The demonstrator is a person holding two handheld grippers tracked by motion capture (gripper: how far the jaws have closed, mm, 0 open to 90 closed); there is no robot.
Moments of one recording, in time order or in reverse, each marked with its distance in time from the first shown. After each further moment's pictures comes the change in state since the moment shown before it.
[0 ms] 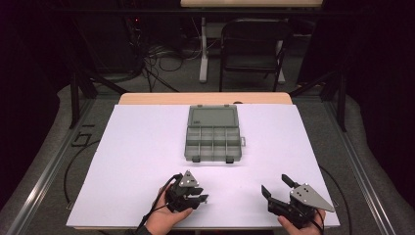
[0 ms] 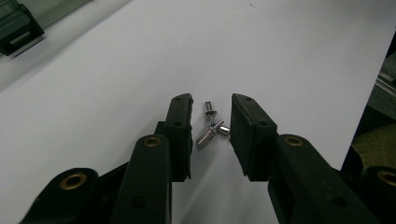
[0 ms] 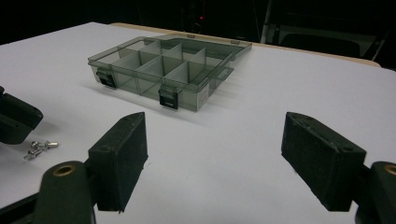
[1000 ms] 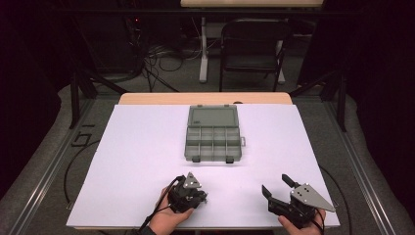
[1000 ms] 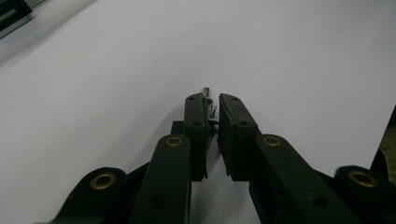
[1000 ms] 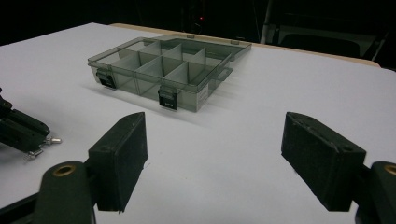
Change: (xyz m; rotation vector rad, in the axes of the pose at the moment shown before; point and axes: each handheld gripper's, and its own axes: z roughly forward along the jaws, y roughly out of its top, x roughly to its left) left arm -0.001 -0.004 0.012 0.039 0.031 0.000; right arm -0.001 0.000 -0.001 0.002 0.000 0.004
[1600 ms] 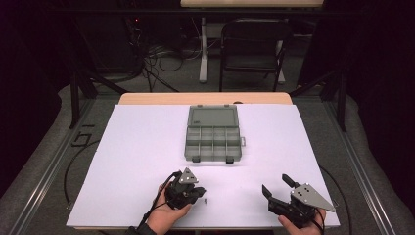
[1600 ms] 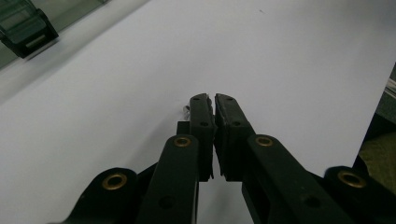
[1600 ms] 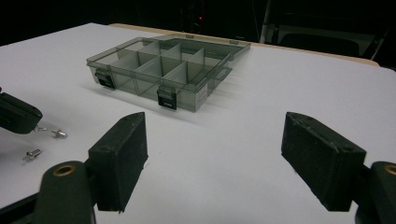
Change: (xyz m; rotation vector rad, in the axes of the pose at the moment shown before) left arm 0.005 0.009 -0.016 -0.047 -0.012 -0.022; right arm -0.001 0.000 0.000 0.003 -0.003 0.003
